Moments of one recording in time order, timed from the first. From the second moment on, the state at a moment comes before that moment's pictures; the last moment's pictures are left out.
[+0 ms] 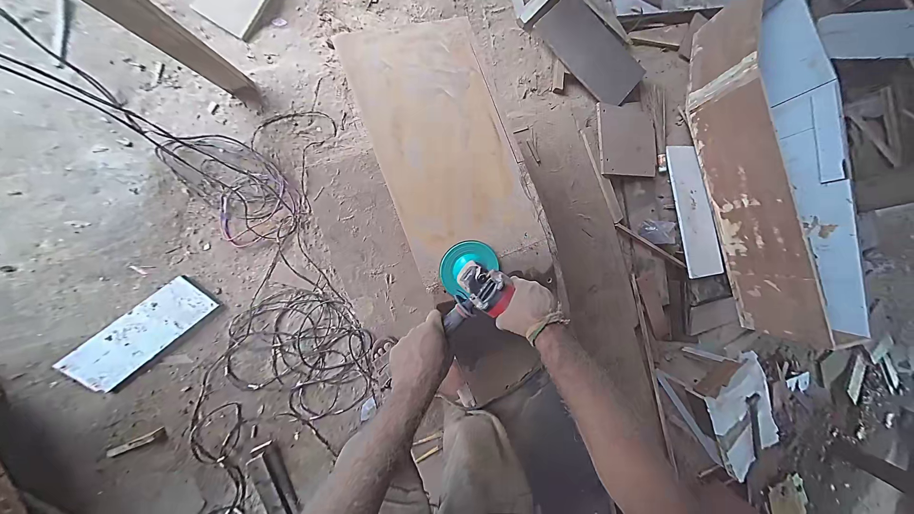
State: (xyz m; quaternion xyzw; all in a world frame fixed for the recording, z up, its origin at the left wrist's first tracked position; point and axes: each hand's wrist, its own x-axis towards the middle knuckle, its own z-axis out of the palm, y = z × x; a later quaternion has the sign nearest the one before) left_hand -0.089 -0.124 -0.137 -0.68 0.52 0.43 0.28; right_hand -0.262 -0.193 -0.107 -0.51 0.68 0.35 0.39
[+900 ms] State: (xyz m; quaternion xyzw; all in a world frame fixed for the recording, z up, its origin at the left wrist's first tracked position) left_hand -0.196 -0.204 -0.117 -0.56 0.62 0.48 0.26; right_hand -0.389 -0.176 -0.124 -0.32 0.84 0.23 0.37
